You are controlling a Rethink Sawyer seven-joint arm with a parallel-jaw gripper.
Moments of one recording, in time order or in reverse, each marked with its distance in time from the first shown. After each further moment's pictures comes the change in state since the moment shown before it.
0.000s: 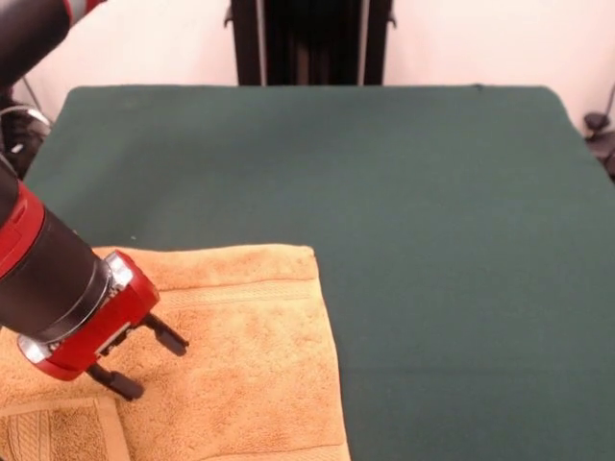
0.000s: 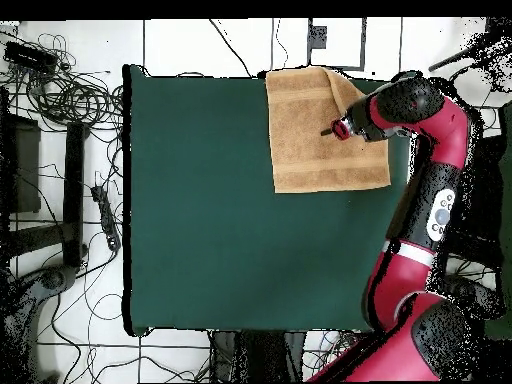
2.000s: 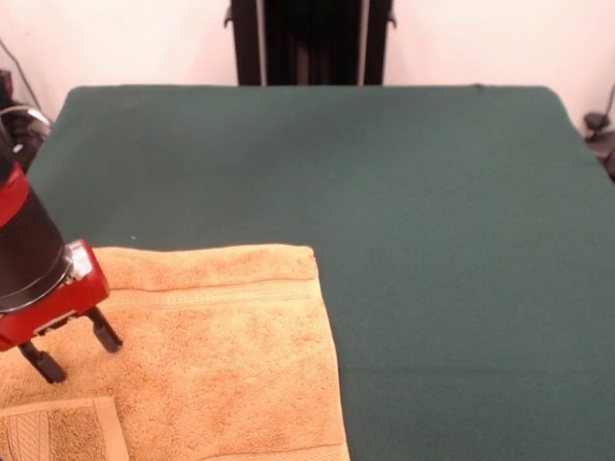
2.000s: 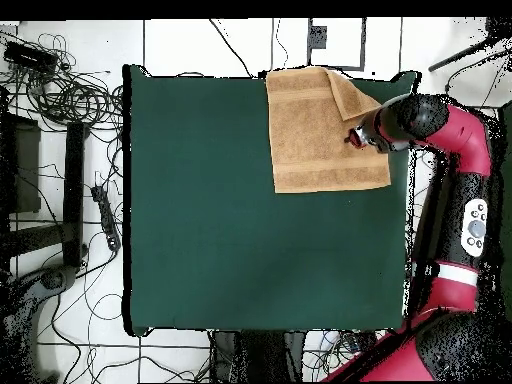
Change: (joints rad) arm 0.026 -0.191 -0.439 0.163 0.231 -0.315 0.206
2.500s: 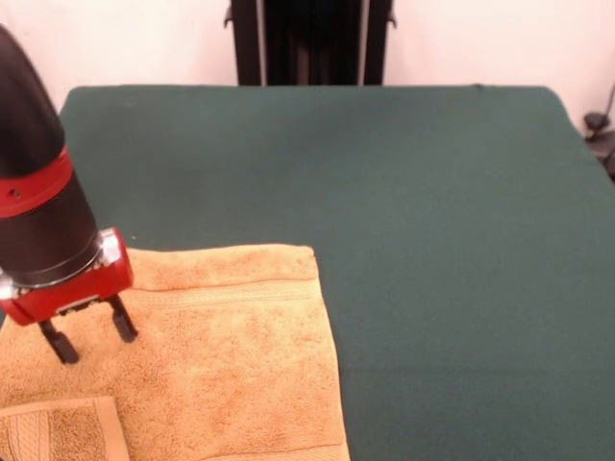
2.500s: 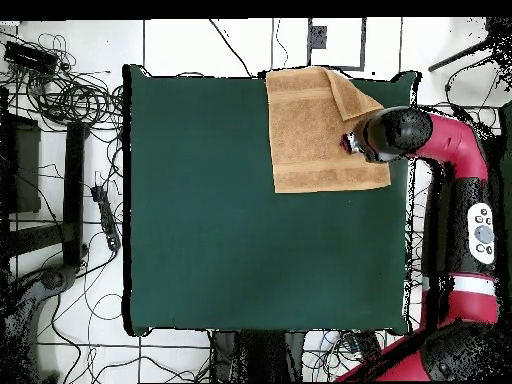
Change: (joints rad) arm 0.006 -0.091 -0.146 0.175 0.082 -0.167 0.197
